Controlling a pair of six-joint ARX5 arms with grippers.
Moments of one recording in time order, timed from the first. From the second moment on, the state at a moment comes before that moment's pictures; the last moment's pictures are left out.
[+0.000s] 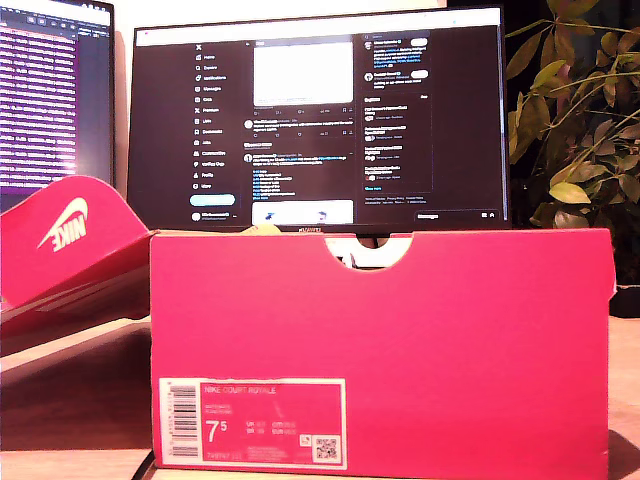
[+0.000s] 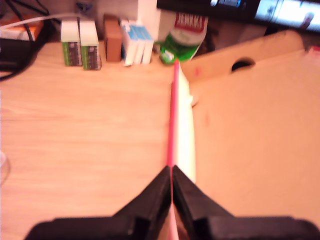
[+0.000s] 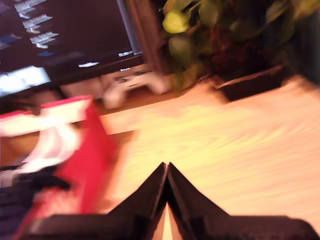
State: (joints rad) left arm -0.14 0.00 0.06 -0.32 0.04 -0.26; right arm 0.03 0.01 0.03 -0.17 -0.06 0.30
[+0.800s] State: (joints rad) left arm -0.10 0.56 0.39 -0.27 0.29 -0.31; right arm 0.03 0.51 0.36 -0.29 -0.29 0.34
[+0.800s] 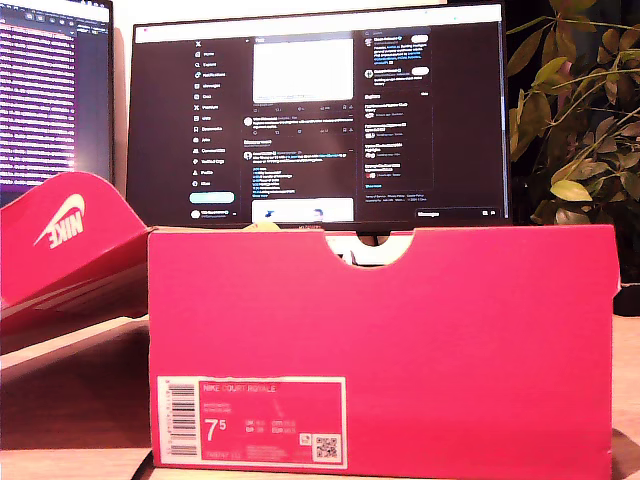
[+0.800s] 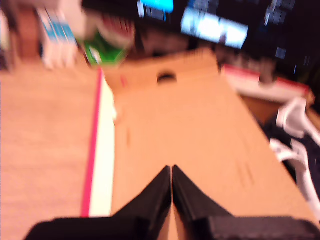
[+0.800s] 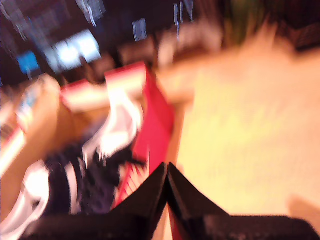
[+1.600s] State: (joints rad) left arm 0.19 1.25 0.53 -0.18 0.59 -0.20; right arm 0.03 1.16 0.41 0.06 -0.63 0.31
